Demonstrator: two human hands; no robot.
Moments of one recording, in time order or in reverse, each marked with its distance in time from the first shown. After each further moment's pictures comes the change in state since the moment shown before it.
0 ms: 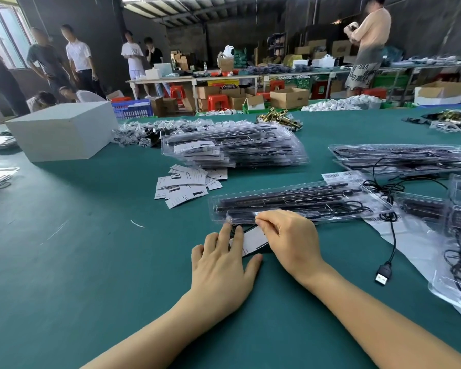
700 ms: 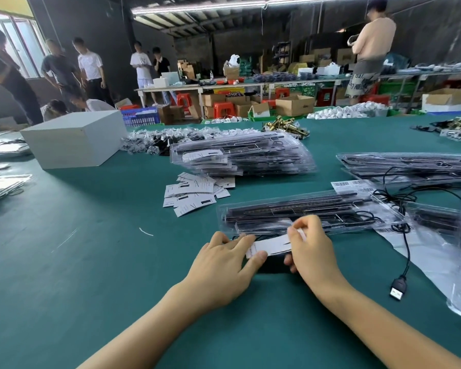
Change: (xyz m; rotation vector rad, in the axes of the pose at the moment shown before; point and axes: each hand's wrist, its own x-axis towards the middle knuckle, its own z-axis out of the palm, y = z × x) left_hand 0.018 -0.024 -0.022 -0.140 -0.126 0.186; right_hand -0.006 -0.004 -0.009 0.458 -0.108 0.690
